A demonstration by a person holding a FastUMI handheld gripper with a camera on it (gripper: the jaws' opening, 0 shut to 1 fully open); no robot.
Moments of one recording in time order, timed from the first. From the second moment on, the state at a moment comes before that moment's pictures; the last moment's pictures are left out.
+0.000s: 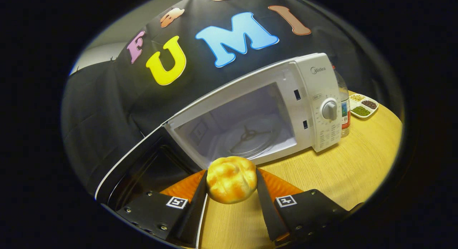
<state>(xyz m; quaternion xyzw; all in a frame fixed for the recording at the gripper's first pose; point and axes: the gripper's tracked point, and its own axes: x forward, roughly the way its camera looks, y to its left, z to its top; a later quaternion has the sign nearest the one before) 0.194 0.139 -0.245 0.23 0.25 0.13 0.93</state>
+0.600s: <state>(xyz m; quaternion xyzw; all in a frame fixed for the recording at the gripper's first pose) 0.297 0.144 -0.278 0.25 0.24 0.08 0.93</state>
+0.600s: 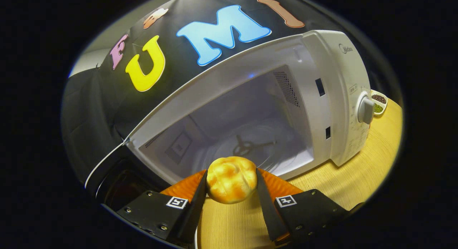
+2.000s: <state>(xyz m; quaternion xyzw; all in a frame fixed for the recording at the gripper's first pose) 0.185 0.129 -0.166 0.13 0.15 0.10 0.97</state>
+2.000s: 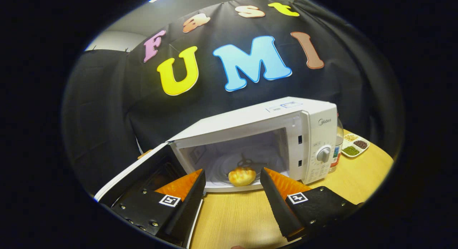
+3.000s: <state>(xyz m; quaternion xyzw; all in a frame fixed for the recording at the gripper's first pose) -0.019 0.254 -0.073 0.07 0.07 0.25 0.96</state>
